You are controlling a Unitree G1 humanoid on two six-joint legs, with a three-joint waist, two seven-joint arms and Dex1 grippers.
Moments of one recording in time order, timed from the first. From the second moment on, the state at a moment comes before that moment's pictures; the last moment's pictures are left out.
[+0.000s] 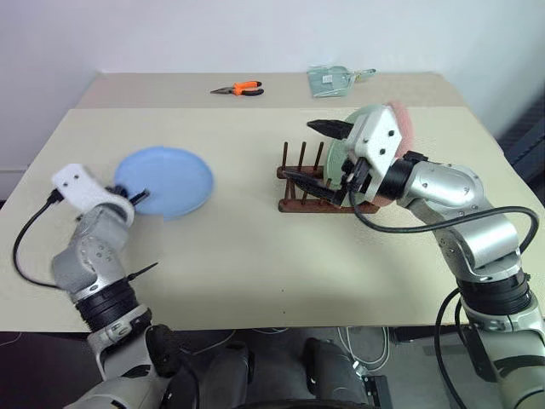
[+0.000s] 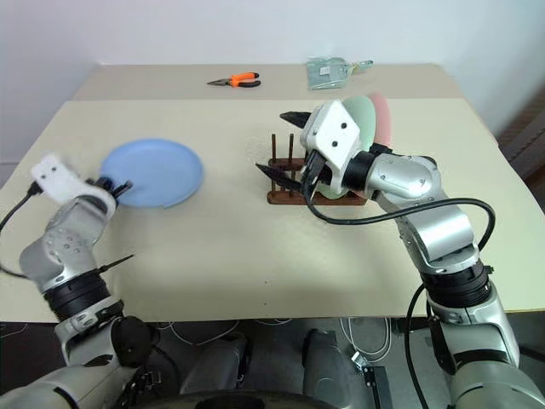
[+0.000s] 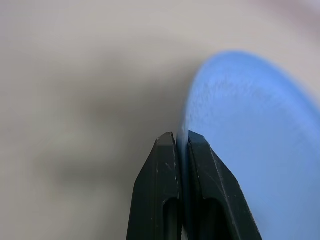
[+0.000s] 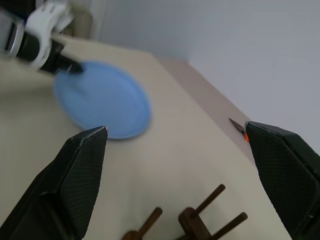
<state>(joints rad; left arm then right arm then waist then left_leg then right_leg) -0.59 0.15 0.64 -0.13 -0.38 0.86 0.10 -0.62 -0.65 0.18 -0.39 0.31 0.42 0.69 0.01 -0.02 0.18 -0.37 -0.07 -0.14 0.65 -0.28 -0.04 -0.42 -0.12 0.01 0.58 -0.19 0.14</state>
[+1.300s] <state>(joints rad) -0.23 0.45 0.14 -0.16 -0.29 0.33 -0.39 -0.73 -0.04 -0.12 -0.45 0.55 0.76 0.38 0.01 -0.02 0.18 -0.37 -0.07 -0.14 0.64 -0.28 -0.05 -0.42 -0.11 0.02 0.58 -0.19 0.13</state>
